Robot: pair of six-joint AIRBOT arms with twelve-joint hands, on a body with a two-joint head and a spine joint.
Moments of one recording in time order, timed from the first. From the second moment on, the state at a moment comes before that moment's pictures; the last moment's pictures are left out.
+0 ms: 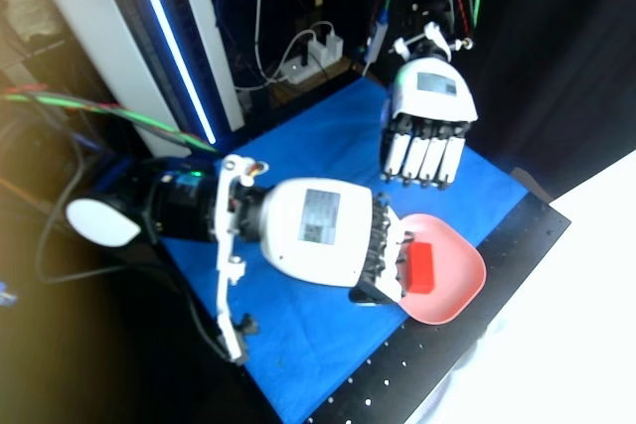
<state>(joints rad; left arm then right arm) 0.60 -1.21 1.37 0.39 -0.65 0.86 -0.52 -1.31 1.53 -0.22 0.51 -0.71</state>
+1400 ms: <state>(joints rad) 0.64 -1.16 1.31 0.45 -0.77 0.79 -0.52 -1.44 1.69 -0.20 0.44 -0.71</state>
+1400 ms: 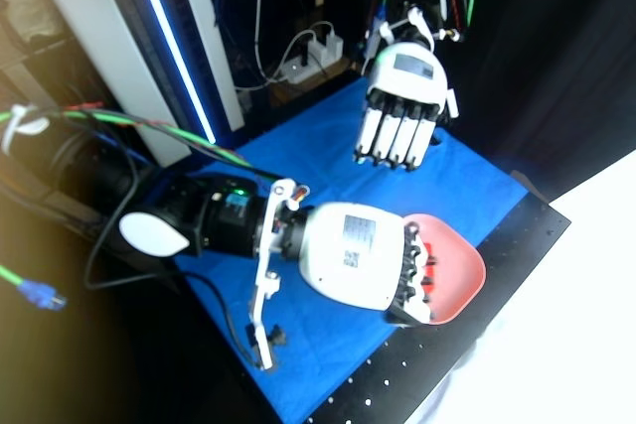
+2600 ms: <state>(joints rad) 0.76 -1.00 1.27 0.04 -0.89 0.95 -0.45 -1.10 1.35 -0.20 0.57 -0.71</state>
